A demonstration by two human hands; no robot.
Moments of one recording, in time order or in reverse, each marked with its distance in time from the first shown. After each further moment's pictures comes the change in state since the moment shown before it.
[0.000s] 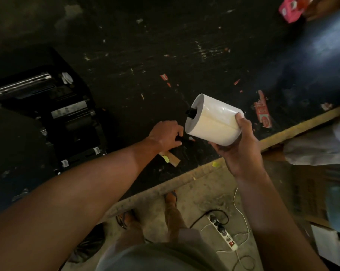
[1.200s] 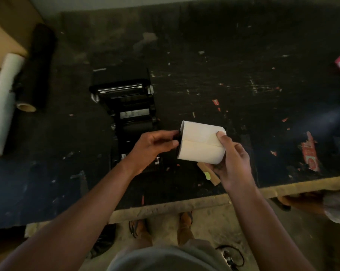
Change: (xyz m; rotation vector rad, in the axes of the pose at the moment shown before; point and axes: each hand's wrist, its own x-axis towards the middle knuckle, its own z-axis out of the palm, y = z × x) left_hand -0.206 -0.094 -0.086 -1.322 0.368 -0.164; right_hand -0.057 0.065 0.128 -0.329 -0.111 0.117
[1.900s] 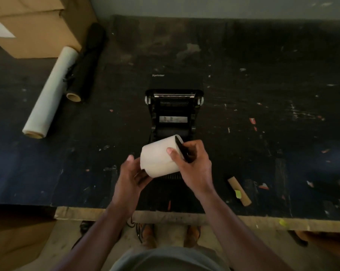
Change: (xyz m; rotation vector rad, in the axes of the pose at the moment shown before) left_hand -0.128 -0.052 -0.074 -0.639 0.574 -0.156; right_hand -0.019 0.096 0.143 -0.710 -0.369 -0.515
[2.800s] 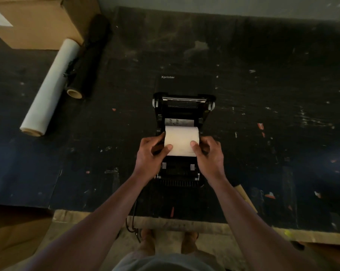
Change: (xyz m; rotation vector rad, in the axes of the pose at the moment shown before) left_hand 0.104 0.007 0.024 0.801 0.026 0.435; right_hand 0.075 0.036 -0.012 -0.222 0.080 0.033
